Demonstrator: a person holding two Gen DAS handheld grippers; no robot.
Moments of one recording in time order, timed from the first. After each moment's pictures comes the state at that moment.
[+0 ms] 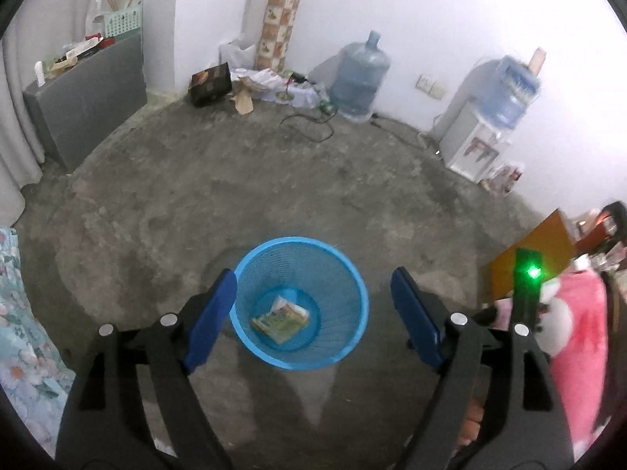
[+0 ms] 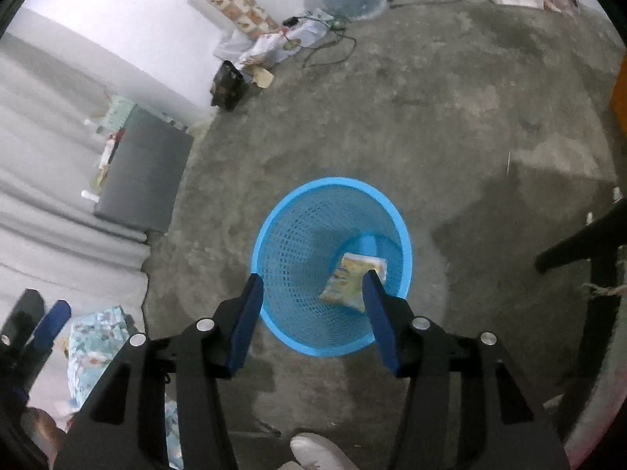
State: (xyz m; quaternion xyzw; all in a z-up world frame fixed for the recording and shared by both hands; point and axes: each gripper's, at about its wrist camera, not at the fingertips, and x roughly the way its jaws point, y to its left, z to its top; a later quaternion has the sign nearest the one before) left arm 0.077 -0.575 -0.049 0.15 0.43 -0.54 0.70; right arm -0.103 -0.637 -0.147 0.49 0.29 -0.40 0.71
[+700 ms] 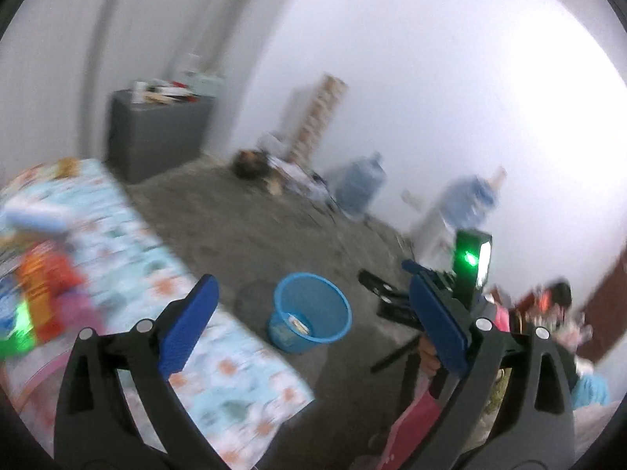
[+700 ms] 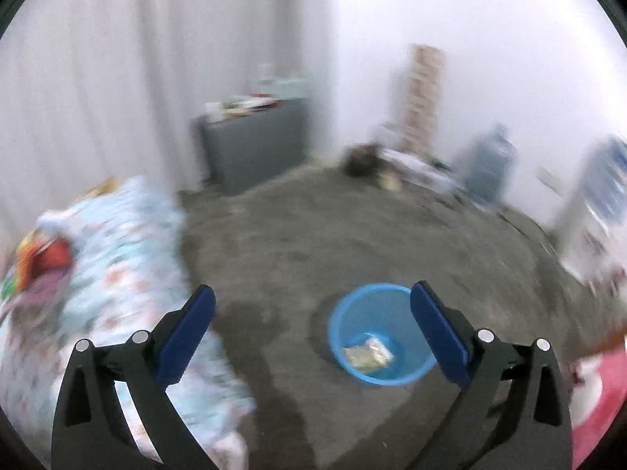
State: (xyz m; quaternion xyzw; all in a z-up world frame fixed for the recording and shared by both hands) left arm 0.102 -0.168 0.101 -0.05 0.34 -0.52 0.78; right arm 0.025 -0.383 0.044 0.08 0.33 -0.29 0.89
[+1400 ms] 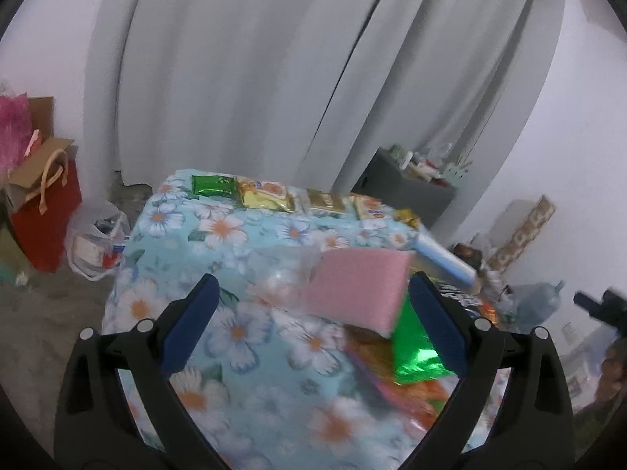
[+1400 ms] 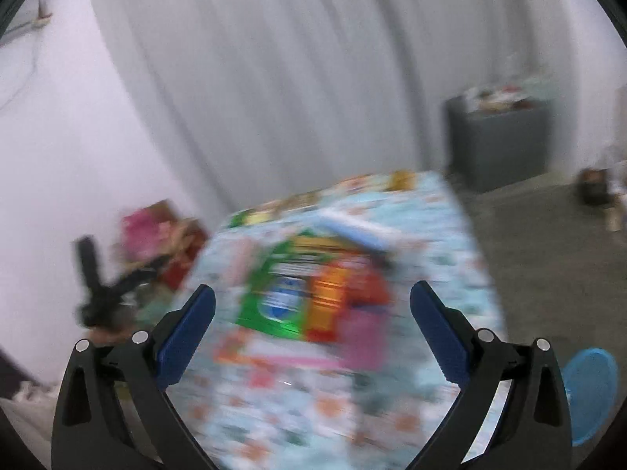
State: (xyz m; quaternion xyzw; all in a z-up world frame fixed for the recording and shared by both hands) left arm 0.264 0.154 0.043 -0.13 0.32 -0.17 0.92; right arm 0.224 -0.181 0.107 0.17 0.38 0.13 0.90
